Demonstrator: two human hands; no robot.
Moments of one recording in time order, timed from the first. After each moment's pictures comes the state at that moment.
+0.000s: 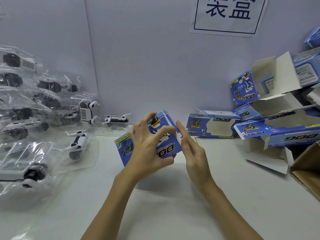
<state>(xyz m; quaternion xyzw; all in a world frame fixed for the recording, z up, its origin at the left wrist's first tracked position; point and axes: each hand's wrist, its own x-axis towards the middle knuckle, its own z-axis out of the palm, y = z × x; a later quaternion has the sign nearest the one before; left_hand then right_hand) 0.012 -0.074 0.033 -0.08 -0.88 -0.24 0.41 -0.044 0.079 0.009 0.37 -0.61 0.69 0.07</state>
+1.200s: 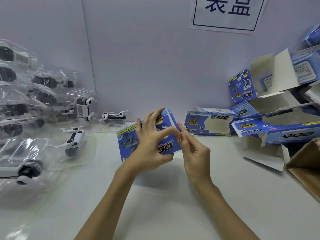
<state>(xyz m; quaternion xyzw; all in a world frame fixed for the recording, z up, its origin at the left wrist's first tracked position) 0.010 -0.071 0.042 -0.14 -0.89 -0.29 0.32 -0.044 0.081 0.002 0.29 -0.66 0.67 0.19</state>
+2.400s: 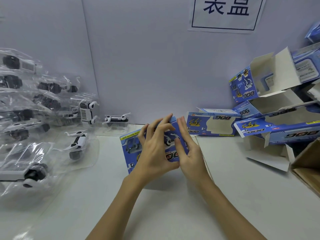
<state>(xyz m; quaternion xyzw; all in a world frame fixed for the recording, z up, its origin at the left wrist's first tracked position) -0.008 -0.058 0.014 -0.15 -0.84 -0.24 0.46 -0.043 0.075 0.010 0.35 -0.66 0.65 0.11</state>
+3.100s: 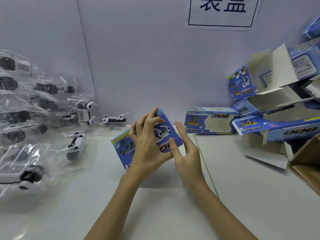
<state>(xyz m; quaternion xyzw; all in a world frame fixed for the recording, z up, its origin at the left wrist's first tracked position) -0.016 -0.065 0.016 -0.09 -0.81 -0.27 0.51 -0.043 0.066 -0.001 0.29 -0.62 0.72 0.10</state>
